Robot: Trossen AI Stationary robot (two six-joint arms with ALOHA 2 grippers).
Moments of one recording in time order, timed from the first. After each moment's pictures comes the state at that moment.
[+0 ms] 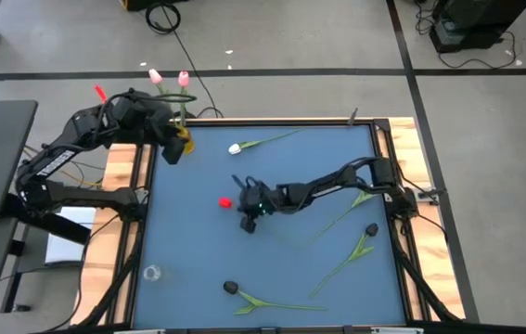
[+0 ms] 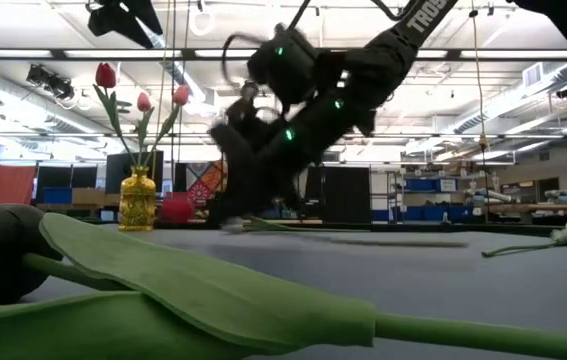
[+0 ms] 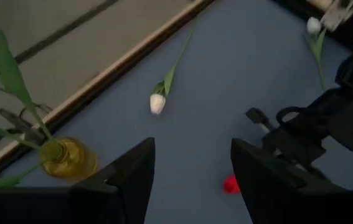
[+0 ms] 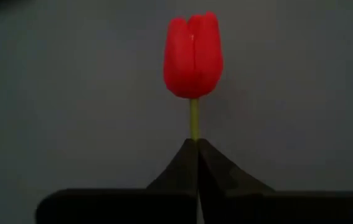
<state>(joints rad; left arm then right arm) 0.50 1.00 1.41 -1.15 -0.06 -0.24 0.00 2.14 1.29 0.17 0.09 0.41</state>
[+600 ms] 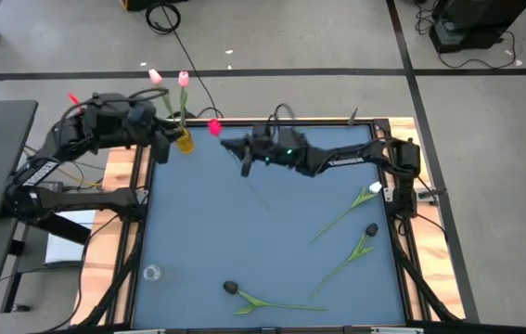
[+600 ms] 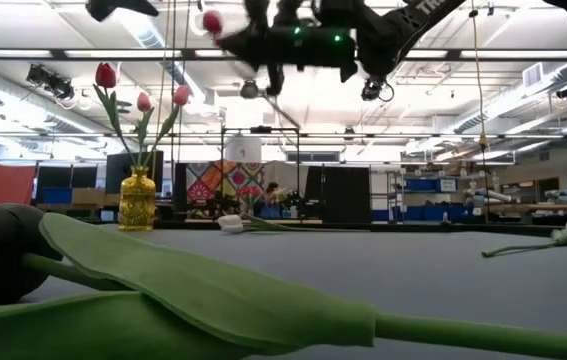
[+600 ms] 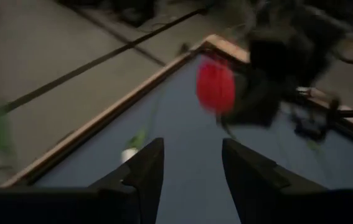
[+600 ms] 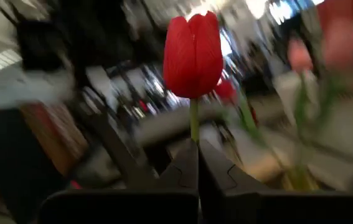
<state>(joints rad) 0.47 0.87 1.33 -0.92 0.00 -0.25 -0.22 1.92 1.30 0.82 -0.03 0.40</state>
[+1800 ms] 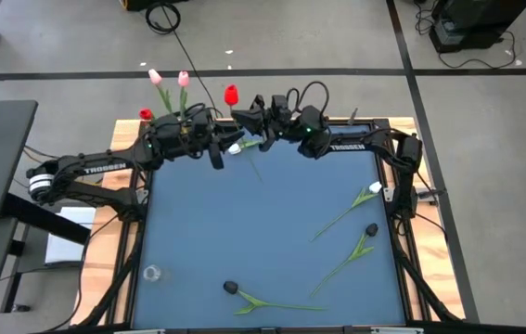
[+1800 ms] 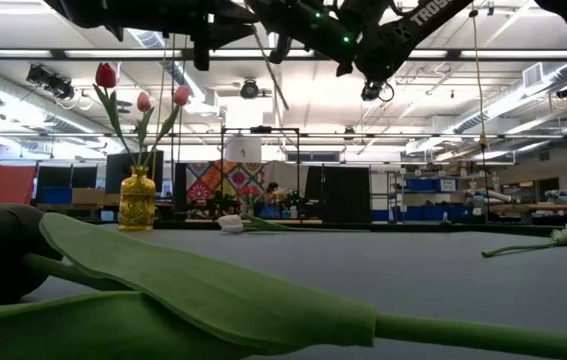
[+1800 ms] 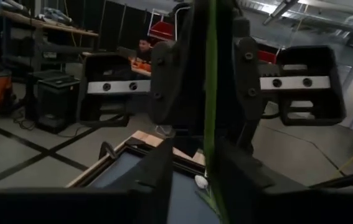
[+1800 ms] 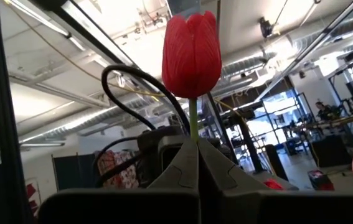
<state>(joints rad) 0.37 1.13 0.81 0.41 0.11 -0.28 -0.36 1.92 1.35 1.15 -0.32 0.55</state>
